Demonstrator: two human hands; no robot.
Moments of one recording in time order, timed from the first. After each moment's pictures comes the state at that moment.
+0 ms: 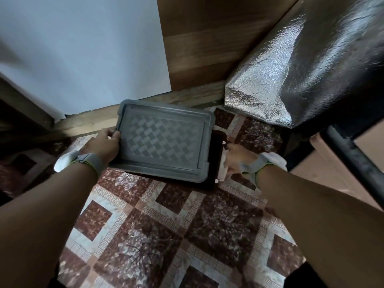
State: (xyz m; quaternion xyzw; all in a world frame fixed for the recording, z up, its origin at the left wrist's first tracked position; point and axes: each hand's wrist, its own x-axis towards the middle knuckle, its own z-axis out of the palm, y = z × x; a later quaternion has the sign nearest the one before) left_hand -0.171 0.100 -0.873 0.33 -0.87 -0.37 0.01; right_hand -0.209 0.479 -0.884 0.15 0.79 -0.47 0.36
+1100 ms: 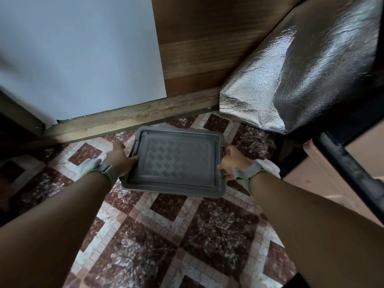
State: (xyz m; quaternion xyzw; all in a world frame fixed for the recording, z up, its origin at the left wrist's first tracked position) left_hand -0.168 0.146 -0.875 0.28 -0.91 -0.26 -0.15; right_hand -0.208 0.472 -0.877 0.17 0.84 -0.43 0.30
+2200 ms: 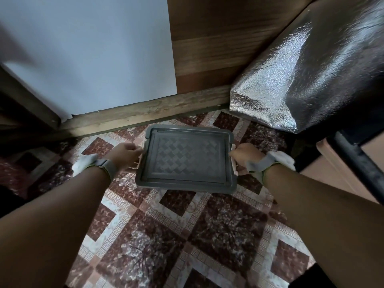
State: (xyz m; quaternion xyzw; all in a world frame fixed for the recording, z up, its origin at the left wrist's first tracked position) left_hand -0.149 0.137 -0.850 0.29 -0.81 -0.47 -0.19; right_hand -0.209 0.473 -0.852 0.14 0.89 -0.34 0.28
